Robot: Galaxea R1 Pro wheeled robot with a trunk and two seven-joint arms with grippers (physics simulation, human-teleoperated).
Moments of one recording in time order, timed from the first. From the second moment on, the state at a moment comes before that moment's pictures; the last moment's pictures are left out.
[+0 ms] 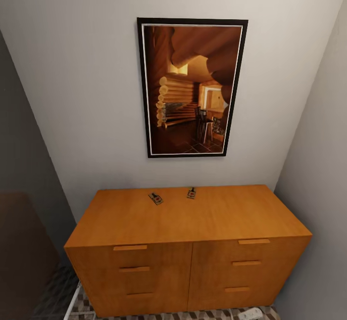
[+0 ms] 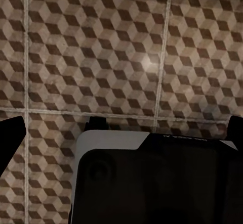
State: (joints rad) left arm -0.20 0.04 -0.06 -0.49 0.22 0.35 0.00; right arm -0.24 0.02 -0.10 -0.53 0.35 0.32 0.05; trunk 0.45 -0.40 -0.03
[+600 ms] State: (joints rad) left arm -0.20 0.04 -0.06 -0.50 0.22 0.35 0.00; right arm -0.24 0.02 -0.10 -0.53 0.36 0.31 0.06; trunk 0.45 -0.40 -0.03
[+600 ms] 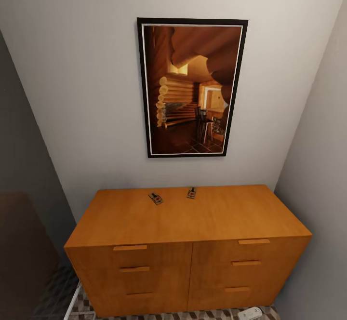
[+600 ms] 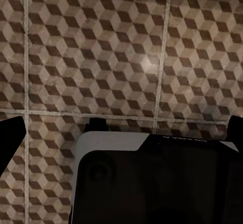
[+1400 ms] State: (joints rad) left arm -0.21 0.06 -0.06 -1.22 0.20 0.85 0.01; right arm -0.25 0.04 -0.10 -1.06 0.36 0.70 0.06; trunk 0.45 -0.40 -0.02
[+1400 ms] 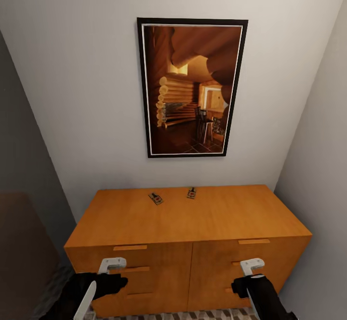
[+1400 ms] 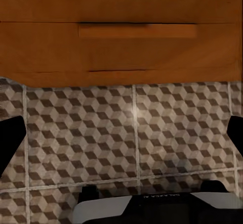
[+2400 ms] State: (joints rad) left arm -0.73 0.01 -0.06 -1.05 0.22 1.03 0.01; right arm -0.83 0.13 -0.10 -0.83 0.36 0.86 0.01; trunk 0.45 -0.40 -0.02
